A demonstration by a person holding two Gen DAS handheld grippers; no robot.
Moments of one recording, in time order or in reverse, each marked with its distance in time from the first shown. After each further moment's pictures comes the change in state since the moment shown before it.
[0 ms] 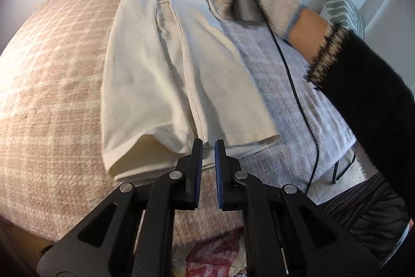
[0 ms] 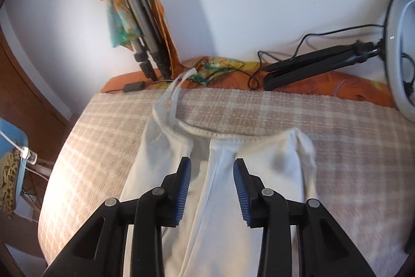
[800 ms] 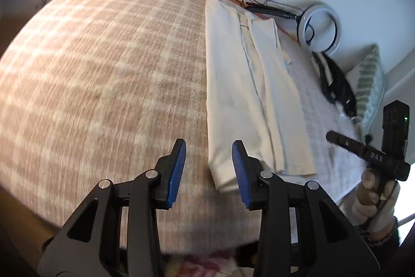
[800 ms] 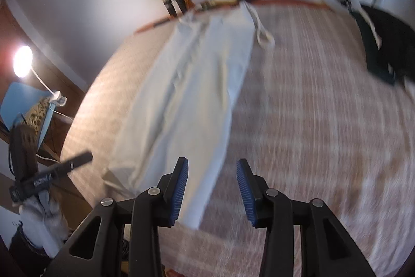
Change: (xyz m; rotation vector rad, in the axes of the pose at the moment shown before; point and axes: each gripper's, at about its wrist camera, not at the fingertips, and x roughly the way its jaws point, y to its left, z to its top) left arm -0.031 0.106 0.011 -0.286 -0.035 0.050; right arm -0.164 -0.005 -0.227 0.078 0.138 0.051
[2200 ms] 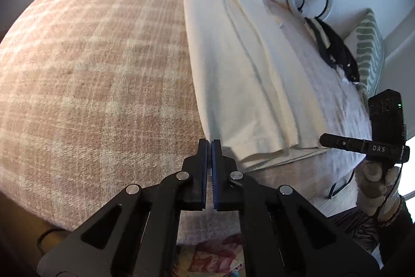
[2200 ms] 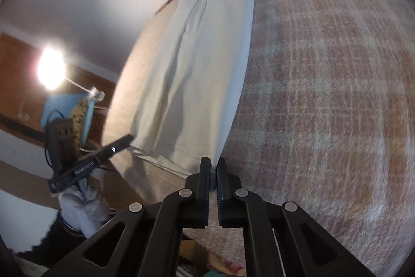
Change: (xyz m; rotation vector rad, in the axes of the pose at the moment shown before) left arm 0.007 -0.010 -0.032 0.102 0.072 -0.015; right arm 0.027 -0.034 -0.057 0.145 0.116 0.339
